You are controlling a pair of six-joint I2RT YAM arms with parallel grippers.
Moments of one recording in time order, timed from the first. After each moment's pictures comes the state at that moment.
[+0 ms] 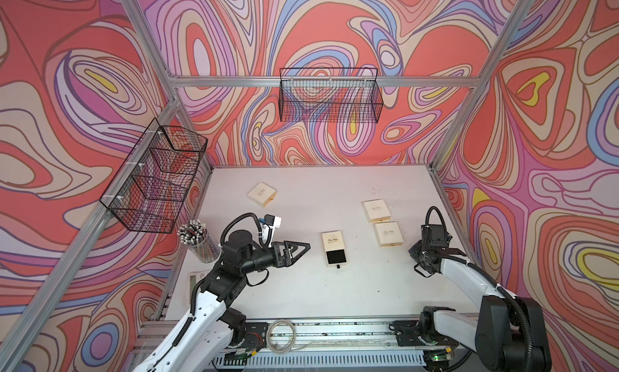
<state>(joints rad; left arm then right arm) -0.40 0.70 0.48 -0.09 0.73 -0.82 -0.08 1.17 0.50 -0.43 0.17 0.77</state>
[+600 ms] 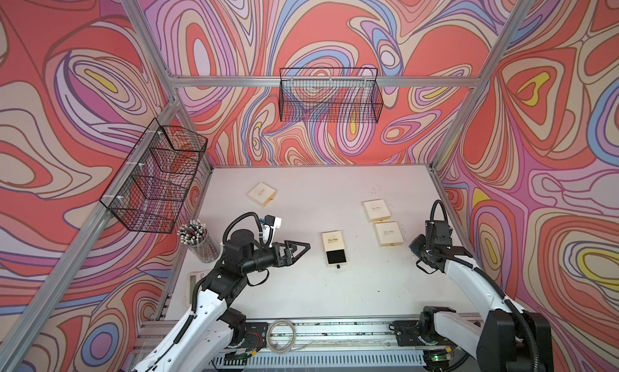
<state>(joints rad) -0.40 0.72 0.48 -0.13 0.70 -0.81 -0.08 1.07 0.57 -0.48 0.10 0.68</state>
